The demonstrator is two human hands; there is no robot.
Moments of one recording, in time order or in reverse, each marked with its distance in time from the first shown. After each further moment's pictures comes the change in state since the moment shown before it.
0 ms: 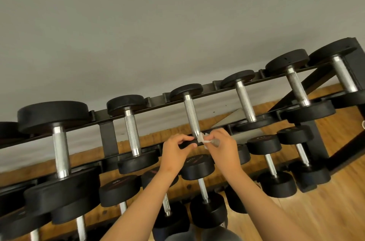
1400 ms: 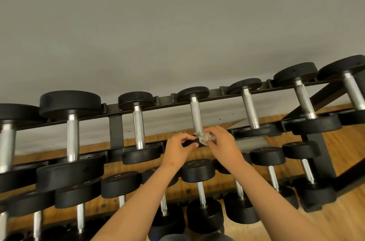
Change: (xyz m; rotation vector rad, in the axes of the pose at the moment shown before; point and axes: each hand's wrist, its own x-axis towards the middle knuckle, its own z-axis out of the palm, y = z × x) left_hand 0.001 -0.004 0.007 -0.004 0.036 -0.024; right_hand 0.018 -0.009 -0.021 -0.098 -0.252 -0.135
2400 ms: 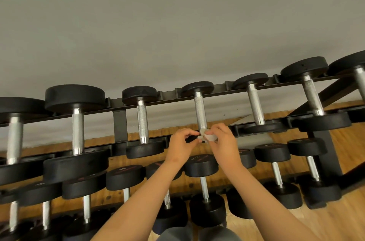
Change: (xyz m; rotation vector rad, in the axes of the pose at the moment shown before) left_hand -0.001 -0.004 0.003 -0.036 0.016 0.024; right_hand -0.008 0.003 0.025 0.016 0.197 -0.069
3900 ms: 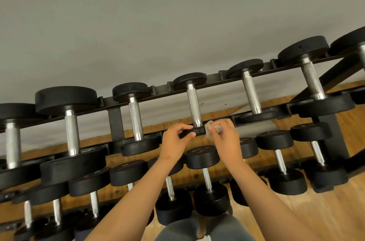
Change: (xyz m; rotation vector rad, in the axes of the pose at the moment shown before) left_hand -0.007 0.010 0.000 0.057 0.025 -0.049; right_hand -0.008 0.033 -0.001 0.167 0.052 0.238
